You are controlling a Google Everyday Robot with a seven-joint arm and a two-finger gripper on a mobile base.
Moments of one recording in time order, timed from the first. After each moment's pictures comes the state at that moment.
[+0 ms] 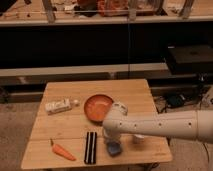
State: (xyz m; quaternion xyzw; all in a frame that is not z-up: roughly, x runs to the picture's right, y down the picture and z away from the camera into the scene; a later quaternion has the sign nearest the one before) arm 0.018 0.266 0.772 -0.20 -0.26 -0.65 0.68
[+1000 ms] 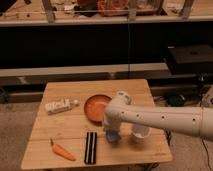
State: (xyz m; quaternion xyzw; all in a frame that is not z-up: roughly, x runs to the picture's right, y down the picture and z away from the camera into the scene) arm 0.014 0.202 0.777 -0.15 -0.26 -0.65 0.70
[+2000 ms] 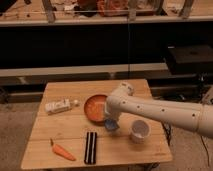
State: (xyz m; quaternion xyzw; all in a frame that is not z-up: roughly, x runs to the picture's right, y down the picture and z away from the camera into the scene) arm 0.008 0.144 0.793 -0.11 -0.25 -0.64 0.72
